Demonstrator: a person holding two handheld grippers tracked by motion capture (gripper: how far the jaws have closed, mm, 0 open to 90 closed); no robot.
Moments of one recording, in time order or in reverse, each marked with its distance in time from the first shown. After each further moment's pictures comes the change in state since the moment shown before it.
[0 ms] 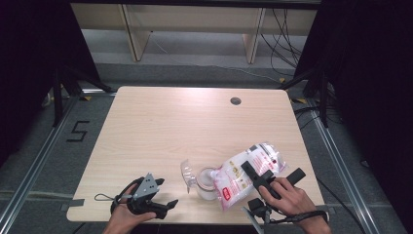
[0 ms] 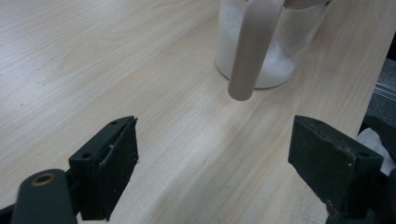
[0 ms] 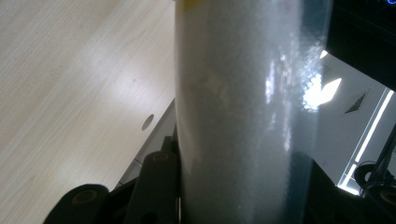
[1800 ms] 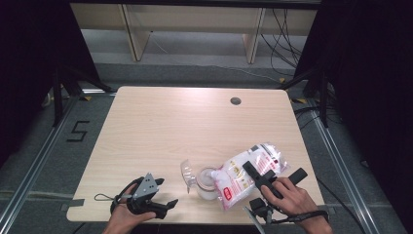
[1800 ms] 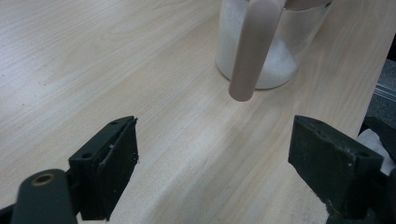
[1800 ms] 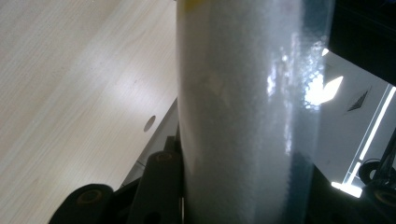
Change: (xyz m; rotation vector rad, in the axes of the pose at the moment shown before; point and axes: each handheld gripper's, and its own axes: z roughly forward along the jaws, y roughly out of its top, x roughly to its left) left arm -0.001 0.000 -0.001 -0.002 0.009 -0.005; right arm -0.001 -0.004 -0.001 -0.018 -0.003 0.011
